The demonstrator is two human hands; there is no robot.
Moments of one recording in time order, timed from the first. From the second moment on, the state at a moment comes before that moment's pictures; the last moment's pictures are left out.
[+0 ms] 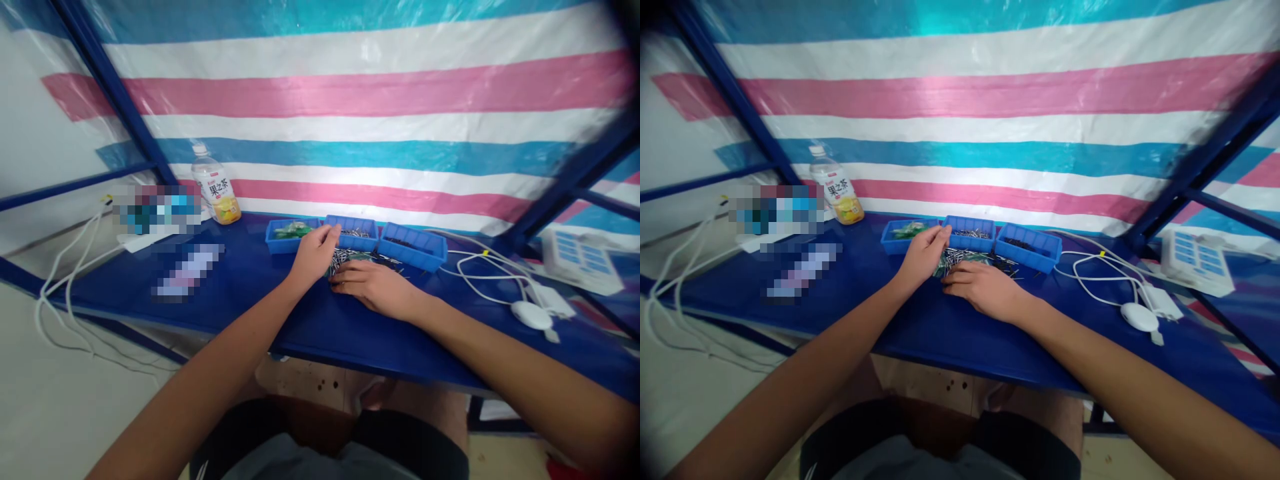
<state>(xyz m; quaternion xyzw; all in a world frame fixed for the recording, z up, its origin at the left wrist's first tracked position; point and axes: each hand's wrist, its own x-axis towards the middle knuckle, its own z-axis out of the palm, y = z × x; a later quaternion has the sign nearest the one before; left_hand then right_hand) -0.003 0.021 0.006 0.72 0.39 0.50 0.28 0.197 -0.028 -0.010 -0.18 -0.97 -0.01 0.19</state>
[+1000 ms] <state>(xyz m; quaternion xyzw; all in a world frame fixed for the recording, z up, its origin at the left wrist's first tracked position) -0.001 0.019 -0.004 0.79 0.36 0.38 0.32 0.215 -0.013 -0.014 -0.43 -0.64 0.27 0.58</state>
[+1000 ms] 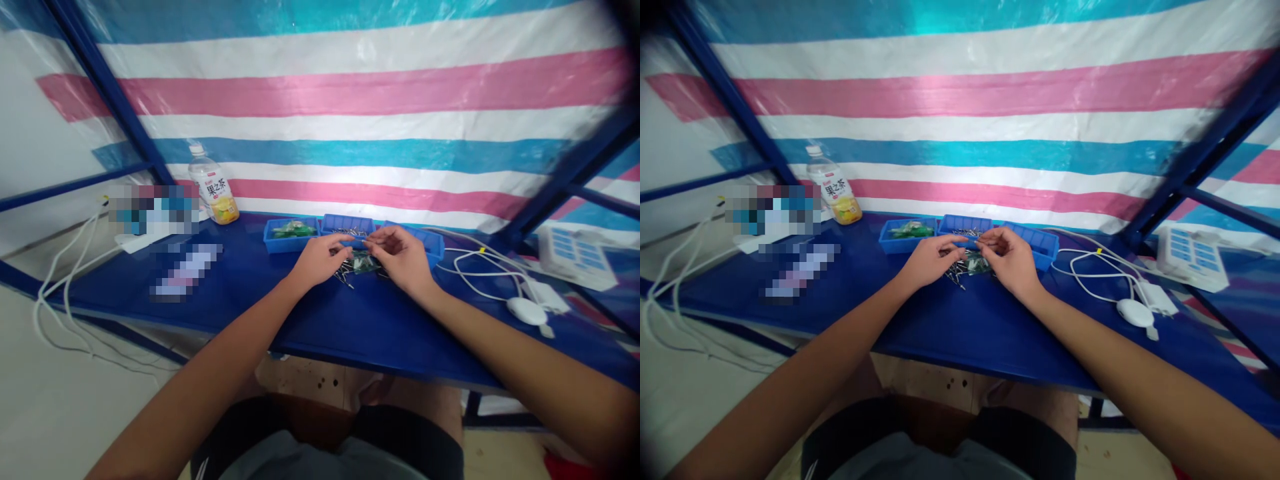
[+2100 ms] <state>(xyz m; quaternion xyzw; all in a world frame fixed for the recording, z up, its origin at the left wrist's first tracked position) 0.003 0.023 -0.008 0.76 0.32 0.42 0.37 0.214 -0.019 -0.015 -0.46 -0.72 0.17 0.49</state>
